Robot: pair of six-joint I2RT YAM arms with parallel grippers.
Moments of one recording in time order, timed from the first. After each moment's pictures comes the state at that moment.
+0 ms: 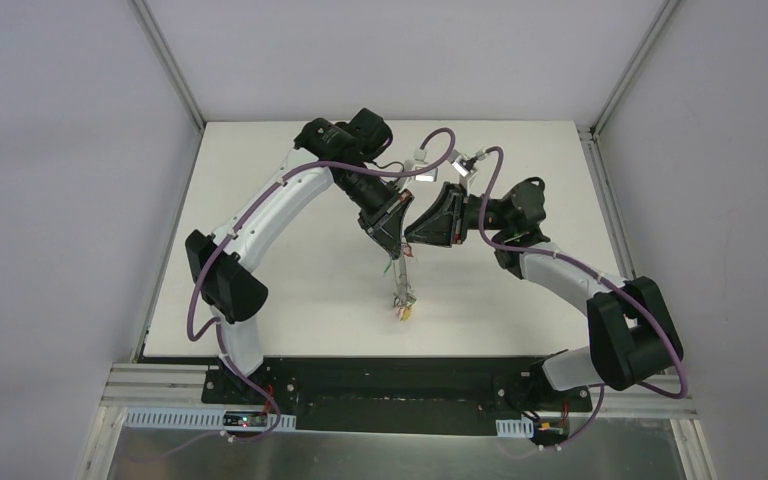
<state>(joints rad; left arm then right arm) -0.66 1.84 2.02 -1.44 0.85 0.26 0.44 1.42 0.76 0.96 -1.20 0.91</state>
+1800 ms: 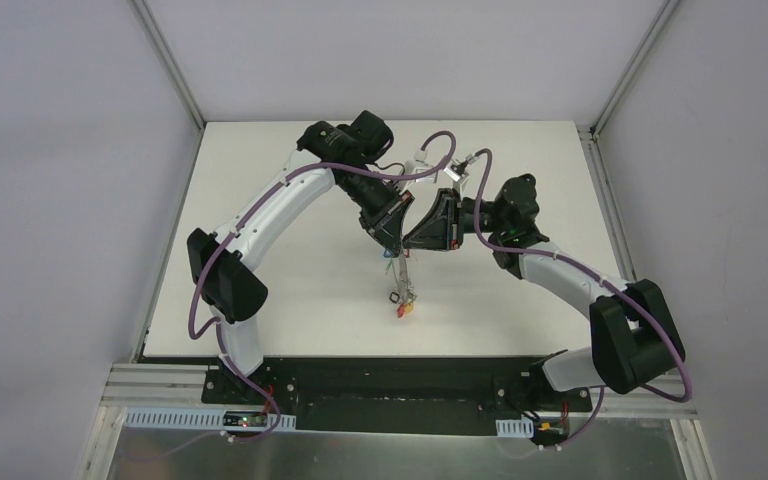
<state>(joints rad) -0.66 1.84 1.98 -1.39 0.81 0.29 0.46 1.40 0.78 0.78 -1.23 0.80</state>
